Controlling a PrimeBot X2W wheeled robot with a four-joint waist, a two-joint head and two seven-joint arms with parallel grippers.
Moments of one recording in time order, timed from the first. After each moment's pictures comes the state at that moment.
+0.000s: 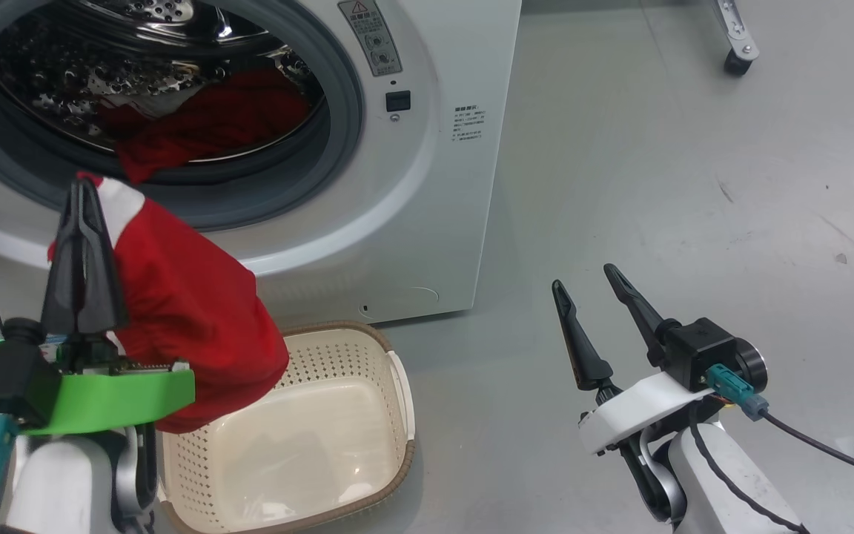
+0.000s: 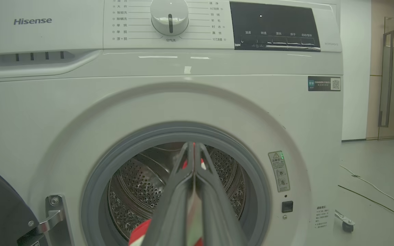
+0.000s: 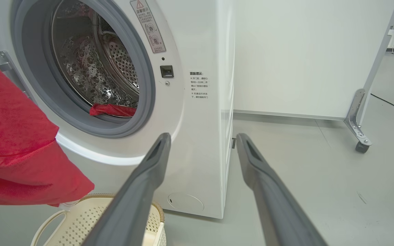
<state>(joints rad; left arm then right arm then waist) -0.20 0.08 -0.04 -0.16 -0.22 0.07 -0.23 -0.21 -0.05 0.36 0.30 0.30 0.03 -0.26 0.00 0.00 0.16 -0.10</state>
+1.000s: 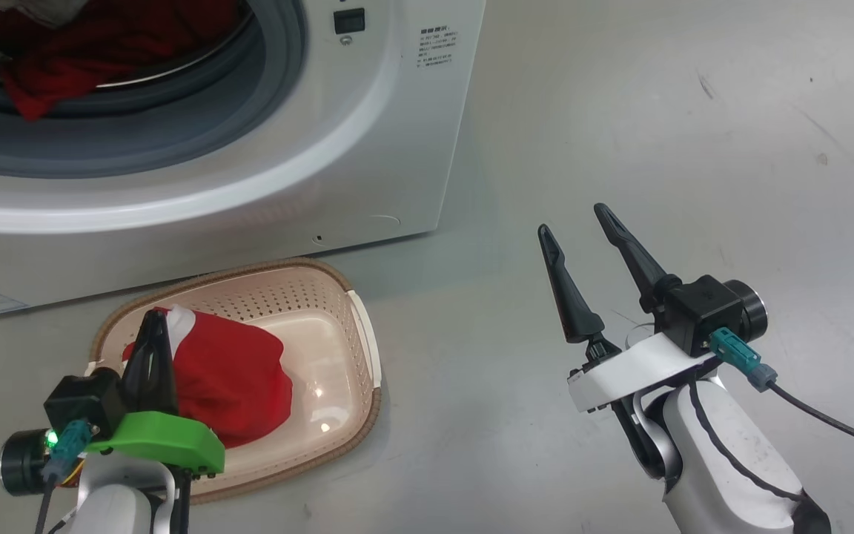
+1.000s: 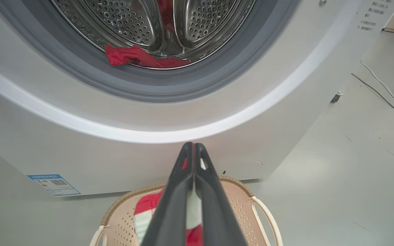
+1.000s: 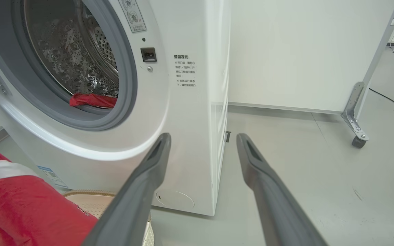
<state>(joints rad) -0.12 0.05 -0.08 0.22 -0.30 0.07 -0.19 -0.28 -0.05 0.37 0.21 0.27 0.03 -0.26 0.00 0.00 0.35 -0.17</state>
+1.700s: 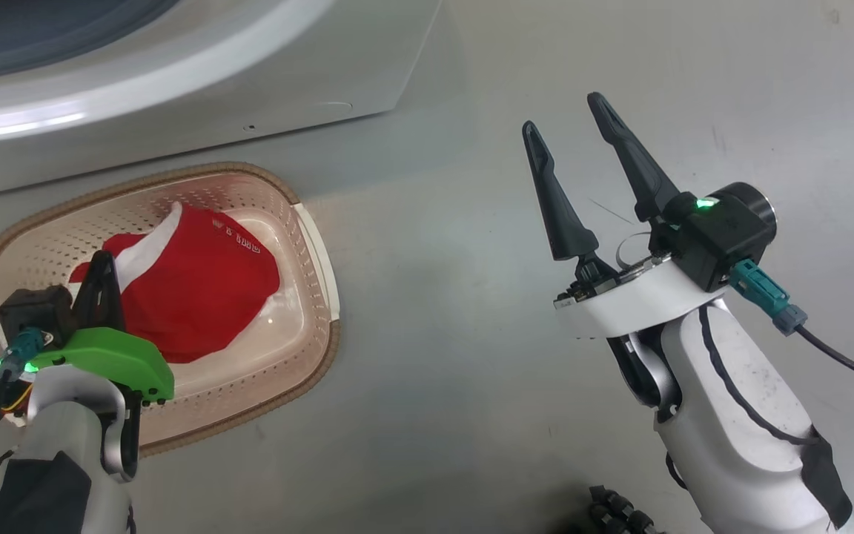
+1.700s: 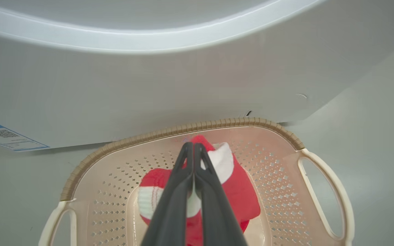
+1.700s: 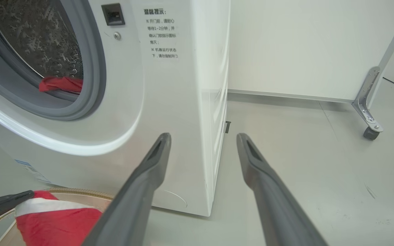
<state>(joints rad) -0.39 0.12 -0.06 0.53 -0.30 0.05 -0.17 -0.44 -0.05 0.40 0.12 0.29 0.02 -0.26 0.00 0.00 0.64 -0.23</state>
